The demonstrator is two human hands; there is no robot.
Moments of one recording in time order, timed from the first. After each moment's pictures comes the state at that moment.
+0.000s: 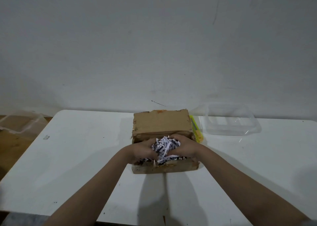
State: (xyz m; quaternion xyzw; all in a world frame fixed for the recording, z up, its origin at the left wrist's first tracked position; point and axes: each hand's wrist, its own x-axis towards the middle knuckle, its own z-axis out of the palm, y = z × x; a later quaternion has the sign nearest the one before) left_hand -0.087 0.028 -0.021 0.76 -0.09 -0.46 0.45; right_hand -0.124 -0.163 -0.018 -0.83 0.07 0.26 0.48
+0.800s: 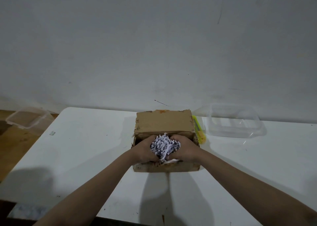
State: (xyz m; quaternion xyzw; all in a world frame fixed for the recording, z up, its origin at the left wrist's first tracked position) left_hand -0.100 0.030 -0.020 0.84 -0.13 -0.32 0.43; right_hand -0.131 -0.160 -0.024 -0.85 0.00 0.19 0.49
